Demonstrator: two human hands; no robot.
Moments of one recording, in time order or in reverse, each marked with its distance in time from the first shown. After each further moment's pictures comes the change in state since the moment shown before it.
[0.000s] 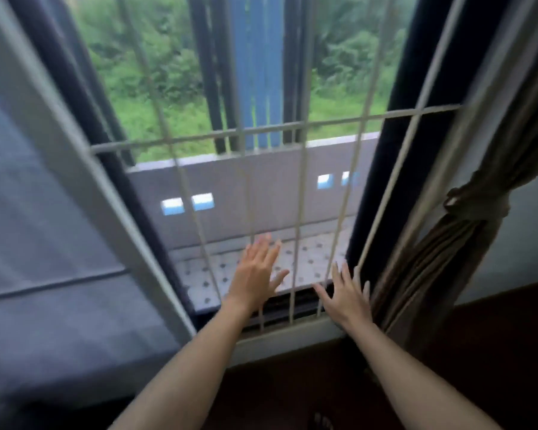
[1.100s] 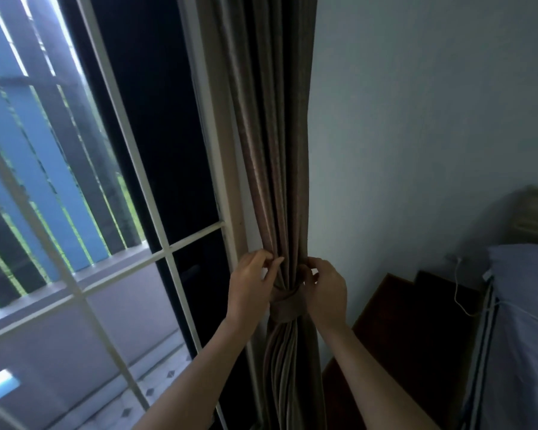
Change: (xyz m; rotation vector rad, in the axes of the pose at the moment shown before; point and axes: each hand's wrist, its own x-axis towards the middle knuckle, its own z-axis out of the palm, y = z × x) left_hand 0.322 0.323 -0.004 -0.782 0.303 0.361; right_hand 0.133 0.230 -0.252 0.461 0.988 0.185
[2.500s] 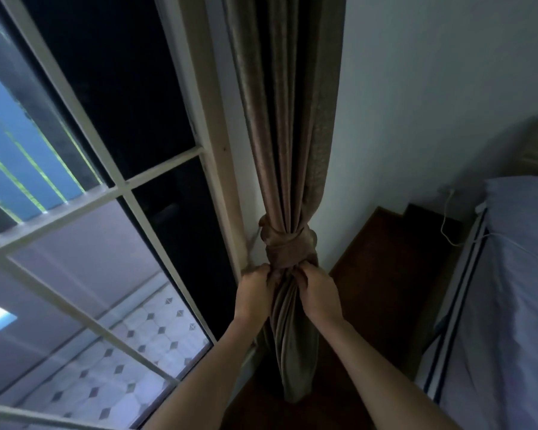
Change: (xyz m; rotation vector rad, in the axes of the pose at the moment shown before) left_hand -0.108 -0.073 0.071 0.123 -0.440 -0.460; right_hand -0.089 0.083 0.037 -0.140 -0.382 0.119
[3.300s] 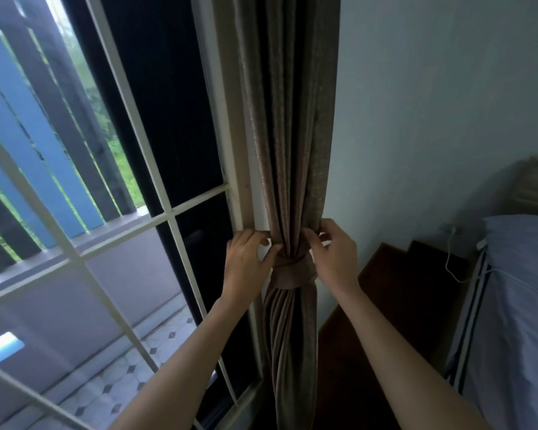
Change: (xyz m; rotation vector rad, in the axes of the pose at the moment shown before) left_hand 0.030 0.047 -0.101 0.040 0.426 0.404; right_hand 0.050 -0.101 -0.094 0.272 0.303 -0.175
